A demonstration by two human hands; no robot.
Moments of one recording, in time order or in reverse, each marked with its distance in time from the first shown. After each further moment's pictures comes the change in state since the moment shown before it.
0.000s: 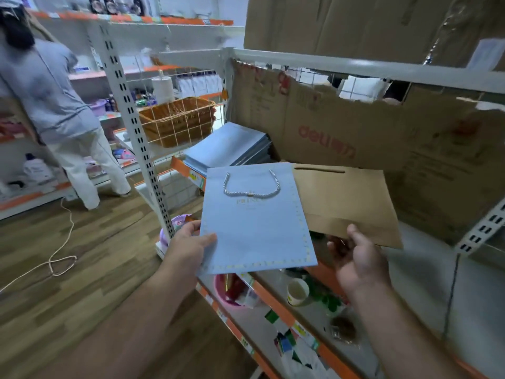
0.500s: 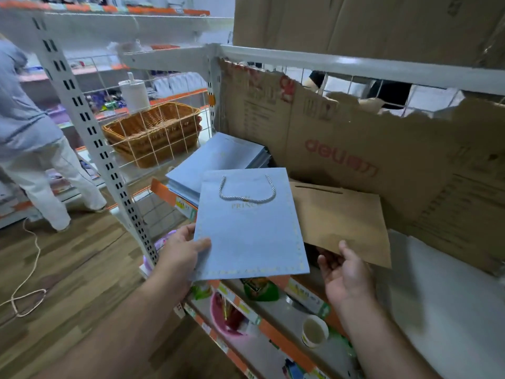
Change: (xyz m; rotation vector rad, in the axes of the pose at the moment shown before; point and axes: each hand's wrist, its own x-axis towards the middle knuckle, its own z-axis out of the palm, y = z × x) left_hand 0.152 0.046 0.000 0.058 -0.057 -0.038; right_hand 0.105 0.059 0.080 0.102 0.175 0.023
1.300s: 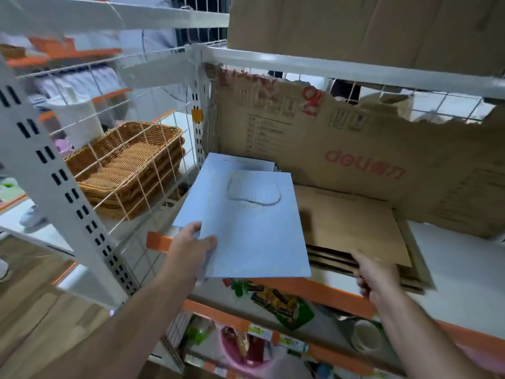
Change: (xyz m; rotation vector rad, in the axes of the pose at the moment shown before) left_hand 0.225 0.073 -0.088 0.231 -0.363 0.026; right_hand 0.021 0.088 0.096 -0.780 0.605 -0.193
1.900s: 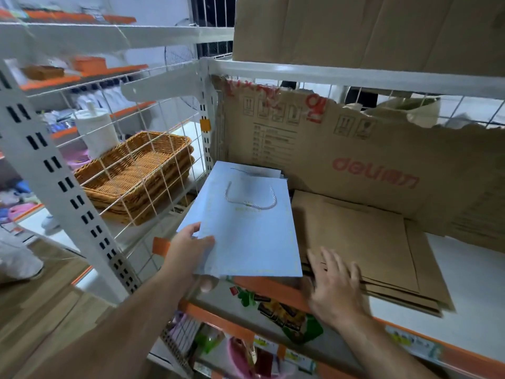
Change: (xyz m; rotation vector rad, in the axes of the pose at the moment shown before) left_hand 0.008 0.010 0.008 0.129 0.133 0.016; right_hand -0.019 0.019 0.048 -1.160 -0.229 -0.885
